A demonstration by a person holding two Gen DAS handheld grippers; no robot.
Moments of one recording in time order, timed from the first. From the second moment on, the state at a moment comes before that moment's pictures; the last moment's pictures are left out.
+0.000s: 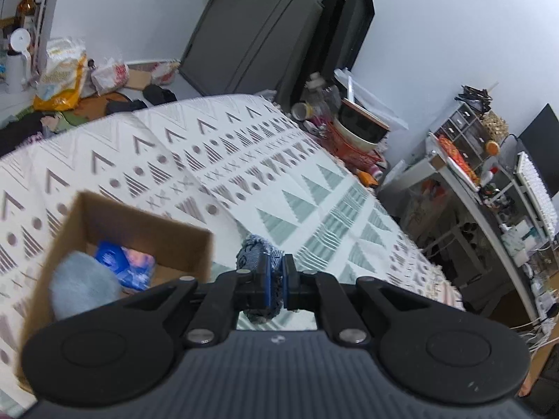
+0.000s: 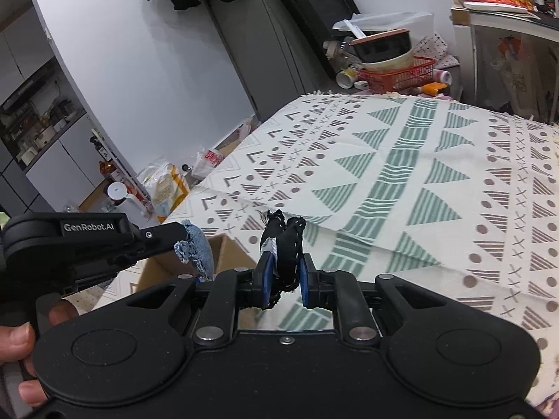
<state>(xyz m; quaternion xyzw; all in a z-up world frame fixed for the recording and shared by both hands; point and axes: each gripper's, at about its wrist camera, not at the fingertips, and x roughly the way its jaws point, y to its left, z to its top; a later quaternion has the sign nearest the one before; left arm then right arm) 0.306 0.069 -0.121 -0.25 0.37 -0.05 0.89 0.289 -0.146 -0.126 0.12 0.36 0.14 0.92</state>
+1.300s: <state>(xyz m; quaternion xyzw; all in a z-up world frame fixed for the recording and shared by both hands) 0.320 0.169 -0.181 -0.35 0.42 0.01 0.84 0.303 -0.040 -0.143 0.09 0.39 0.16 0.90</state>
